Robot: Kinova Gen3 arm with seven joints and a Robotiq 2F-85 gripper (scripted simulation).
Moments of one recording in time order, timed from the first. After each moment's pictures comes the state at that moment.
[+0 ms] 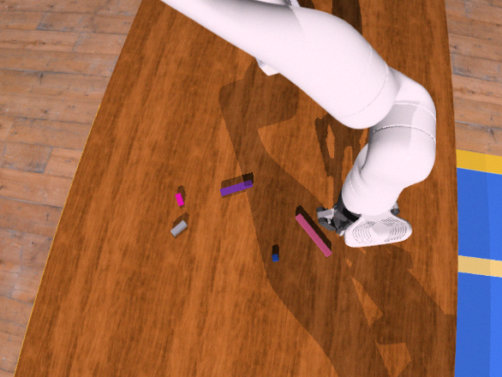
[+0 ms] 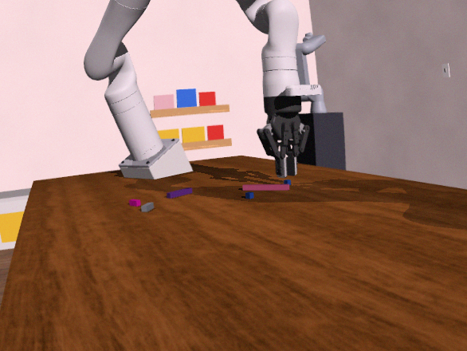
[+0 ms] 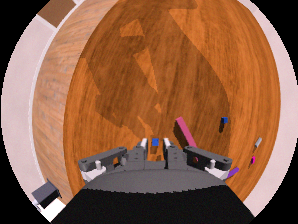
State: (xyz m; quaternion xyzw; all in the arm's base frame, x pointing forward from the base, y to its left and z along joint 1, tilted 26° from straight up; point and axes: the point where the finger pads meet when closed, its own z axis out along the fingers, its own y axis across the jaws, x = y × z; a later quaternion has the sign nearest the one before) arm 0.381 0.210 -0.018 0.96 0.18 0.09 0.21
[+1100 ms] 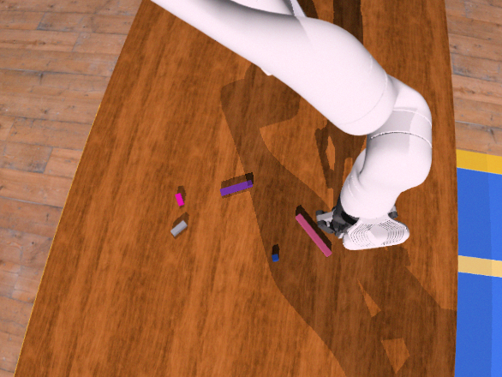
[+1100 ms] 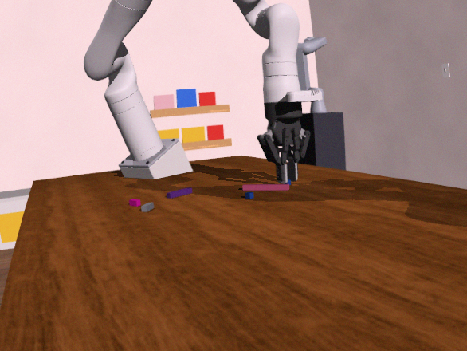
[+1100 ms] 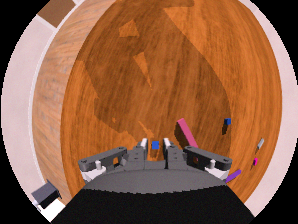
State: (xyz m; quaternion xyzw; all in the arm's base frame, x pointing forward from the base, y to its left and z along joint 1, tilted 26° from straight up) arm 0.385 0.207 -0.028 0.96 0.18 0.09 0.21
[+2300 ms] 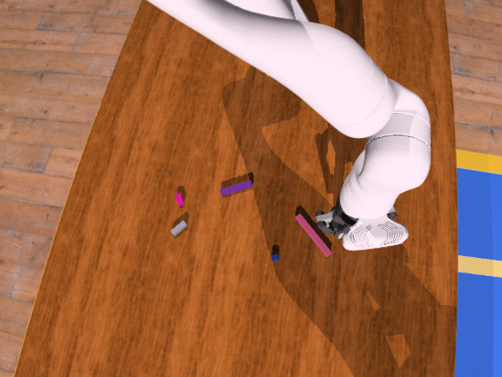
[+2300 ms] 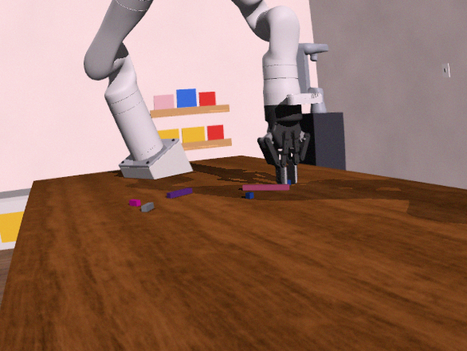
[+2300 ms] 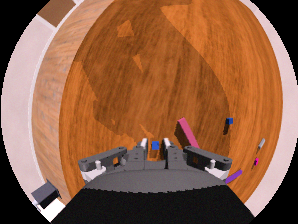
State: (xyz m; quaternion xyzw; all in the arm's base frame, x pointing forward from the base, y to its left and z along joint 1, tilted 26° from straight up) arm 0.385 0.204 -0.033 0.96 0.18 0.09 0.21
